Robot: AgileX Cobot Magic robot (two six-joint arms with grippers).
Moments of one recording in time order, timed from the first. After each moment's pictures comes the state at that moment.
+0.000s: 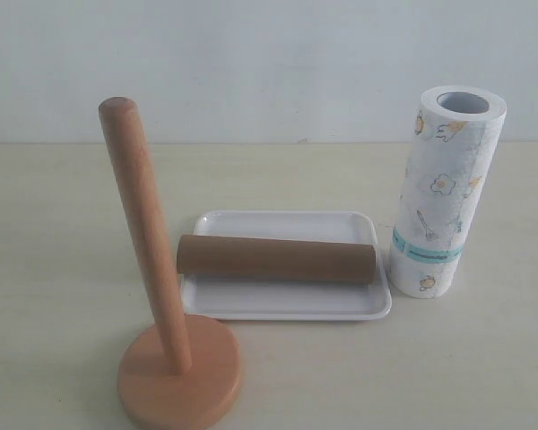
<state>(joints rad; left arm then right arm) -0.07 0.00 0.00 -0.05 0.29 -0.03 0.08 0.00 -0.04 -0.20 -0.82 0.16</state>
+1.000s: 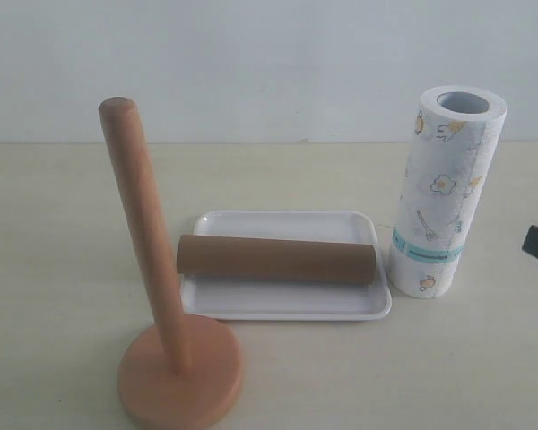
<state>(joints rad) -0.07 0.00 0.00 -0.05 0.30 -0.03 0.08 1.09 -0.26 -0.15 -0.33 0.42</state>
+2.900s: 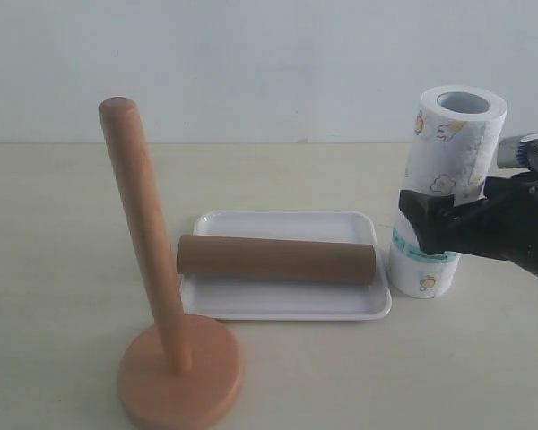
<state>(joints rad) -0.07 0.00 0.00 -0.05 0.30 -0.03 0.20 1.53 -0.40 -0.27 -0.79 0.23</state>
